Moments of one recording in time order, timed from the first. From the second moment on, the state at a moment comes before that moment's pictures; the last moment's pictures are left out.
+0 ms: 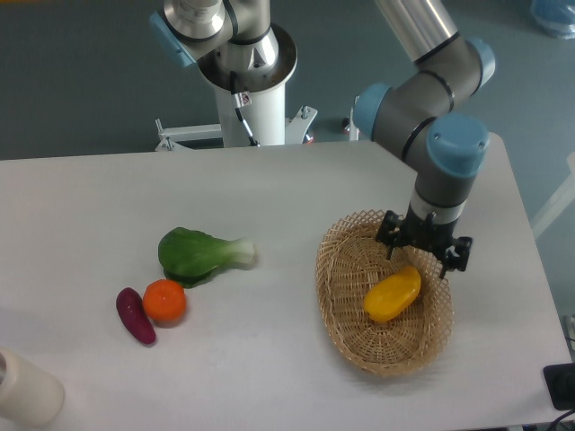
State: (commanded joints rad) arm 2.64 -2.02 -1.67 -0.90 1.48 1.14
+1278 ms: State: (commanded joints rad) arm 2.58 -2.12 -1.64 -0.87 1.49 1.11
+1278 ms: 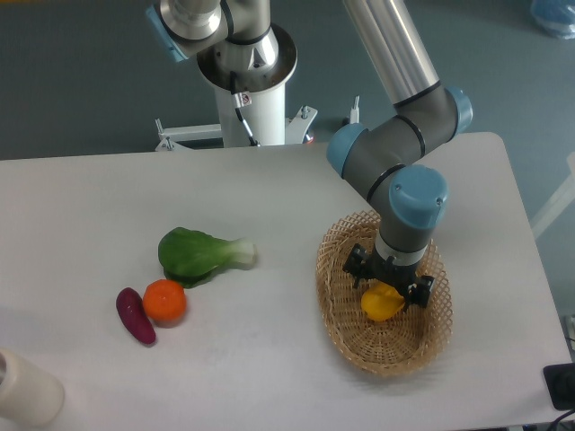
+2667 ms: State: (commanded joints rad) arm 2.72 -1.99 -1.57 -0.99 1.49 1.19
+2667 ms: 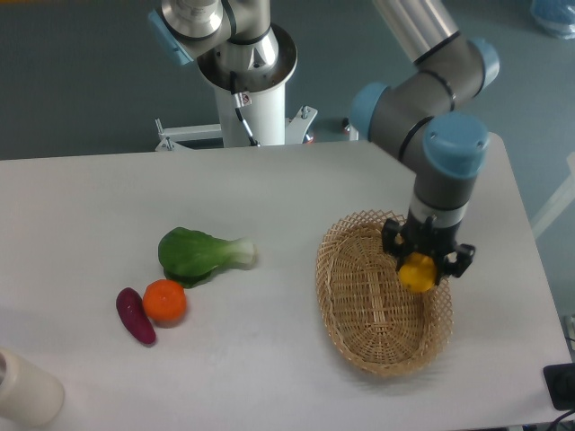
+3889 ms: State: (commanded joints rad) arm 2.88 -1.97 -1.58 -0.98 1.52 1.51
